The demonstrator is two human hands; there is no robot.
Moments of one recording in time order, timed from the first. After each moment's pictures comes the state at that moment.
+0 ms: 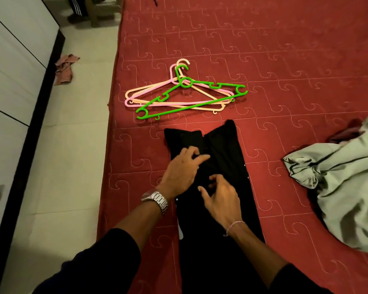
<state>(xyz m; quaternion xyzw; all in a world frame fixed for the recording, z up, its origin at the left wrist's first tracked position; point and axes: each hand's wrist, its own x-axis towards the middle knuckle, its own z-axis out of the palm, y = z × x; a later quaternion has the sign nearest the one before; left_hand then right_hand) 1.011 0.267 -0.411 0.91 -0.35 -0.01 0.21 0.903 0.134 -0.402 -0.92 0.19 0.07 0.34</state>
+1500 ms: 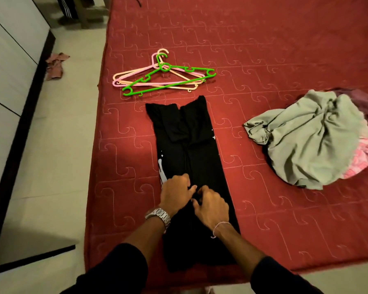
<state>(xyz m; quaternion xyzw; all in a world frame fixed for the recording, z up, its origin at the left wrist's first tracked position) 0.807 0.239 -0.398 0.95 -0.13 -0.18 0.21 0.731 0.126 -0.382 -0.94 0.18 0.16 0.23</state>
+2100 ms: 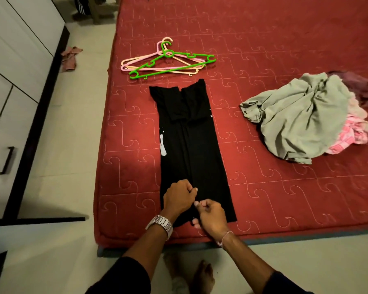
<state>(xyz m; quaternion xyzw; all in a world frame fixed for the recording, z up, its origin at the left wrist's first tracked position) 0.682 0.242 -0.383 0.92 0.02 -0.26 0.29 0.604 0.138 -0.371 -0.67 0.38 0.20 0.60</state>
